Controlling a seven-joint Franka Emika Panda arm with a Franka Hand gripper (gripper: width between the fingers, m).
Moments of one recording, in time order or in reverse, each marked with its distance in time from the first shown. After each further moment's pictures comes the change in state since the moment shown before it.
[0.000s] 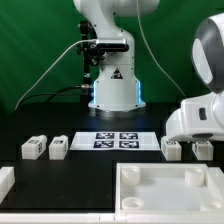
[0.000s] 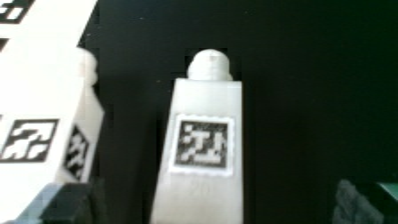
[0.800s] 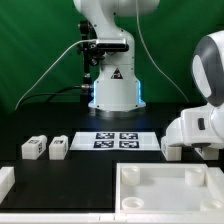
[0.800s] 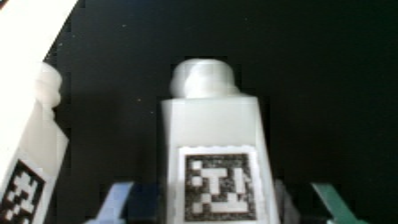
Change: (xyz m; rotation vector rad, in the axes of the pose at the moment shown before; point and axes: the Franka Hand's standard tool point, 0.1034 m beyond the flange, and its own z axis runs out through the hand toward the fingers) arm -0.001 -0.003 0.024 -0.003 -0.028 0.002
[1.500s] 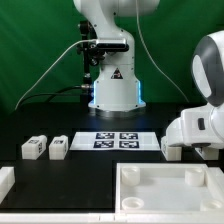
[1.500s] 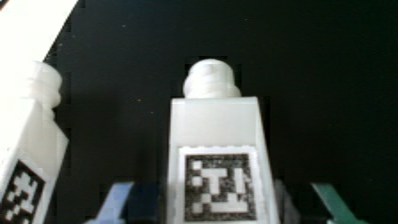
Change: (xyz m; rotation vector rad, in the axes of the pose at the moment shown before) arm 0.000 0.000 0.000 0.000 0.000 0.000
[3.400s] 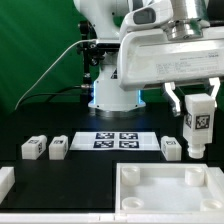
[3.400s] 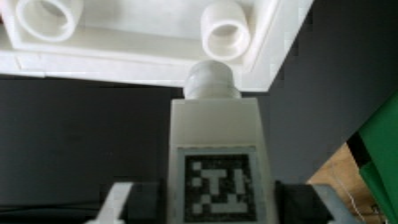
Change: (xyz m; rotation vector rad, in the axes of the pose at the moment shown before) arm 0.005 0.099 -0.245 0.008 1.468 -0.144
